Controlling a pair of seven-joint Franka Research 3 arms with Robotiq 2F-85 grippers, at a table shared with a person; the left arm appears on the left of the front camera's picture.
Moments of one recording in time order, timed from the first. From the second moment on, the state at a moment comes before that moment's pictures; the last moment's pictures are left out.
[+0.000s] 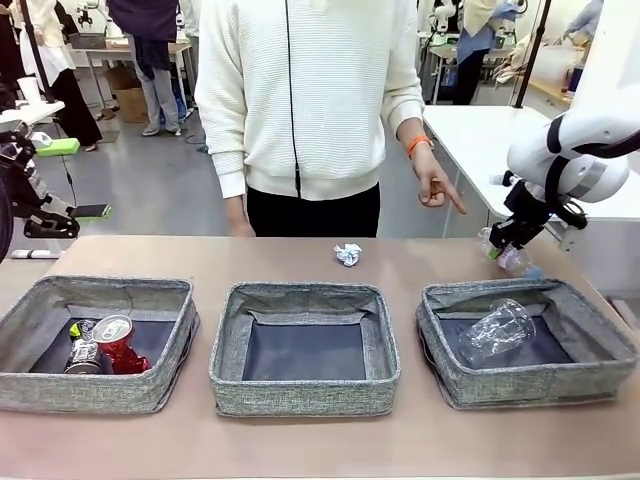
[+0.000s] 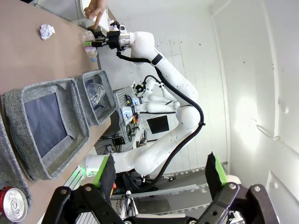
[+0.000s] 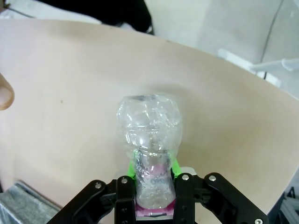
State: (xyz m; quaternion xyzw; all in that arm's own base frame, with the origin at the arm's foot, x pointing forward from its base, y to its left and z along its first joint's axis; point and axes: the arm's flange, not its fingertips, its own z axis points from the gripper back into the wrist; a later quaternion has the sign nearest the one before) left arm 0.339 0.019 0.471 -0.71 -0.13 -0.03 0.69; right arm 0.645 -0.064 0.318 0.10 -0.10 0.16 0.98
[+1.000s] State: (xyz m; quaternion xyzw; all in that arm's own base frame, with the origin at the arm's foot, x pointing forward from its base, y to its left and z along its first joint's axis) left arm 0.339 0.019 0.471 -0.71 -0.13 -0.03 0.69; right arm 0.468 -0.006 0.483 0.12 -0.15 -0.24 0.95
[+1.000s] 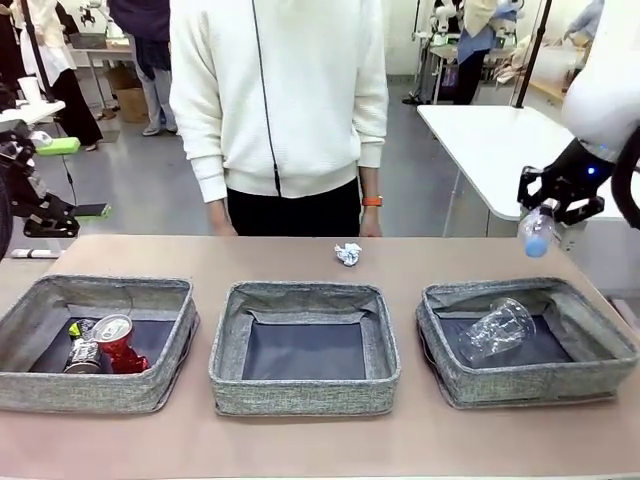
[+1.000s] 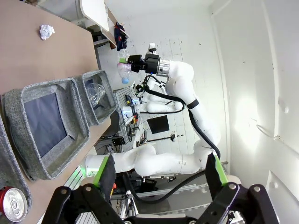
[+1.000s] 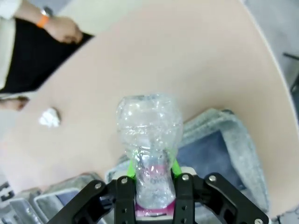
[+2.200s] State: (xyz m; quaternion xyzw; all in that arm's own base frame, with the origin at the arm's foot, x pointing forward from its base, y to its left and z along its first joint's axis) left arm 0.339 0.018 0.470 -0.71 -0.13 -0.03 0.69; right arm 0.440 0.346 0.590 0.07 -0.03 -0.13 0.99
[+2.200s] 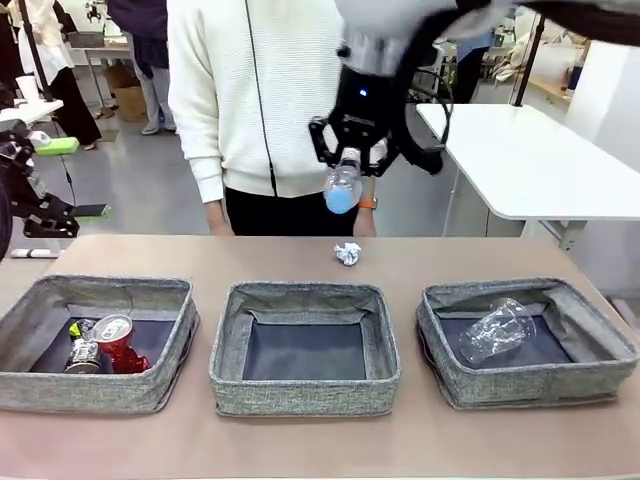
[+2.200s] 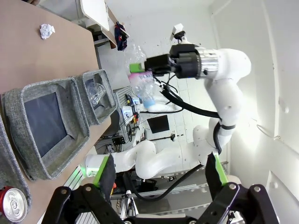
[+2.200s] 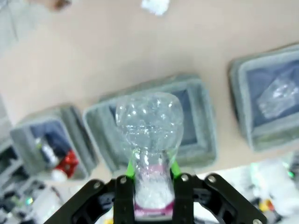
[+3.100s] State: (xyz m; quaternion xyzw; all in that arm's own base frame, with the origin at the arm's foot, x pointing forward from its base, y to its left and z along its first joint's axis) left arm 0.339 0.018 0.471 -0.71 -0.13 -0.03 0.69; right arm 0.424 0.391 0.727 0.12 -0.06 -0.06 0.99
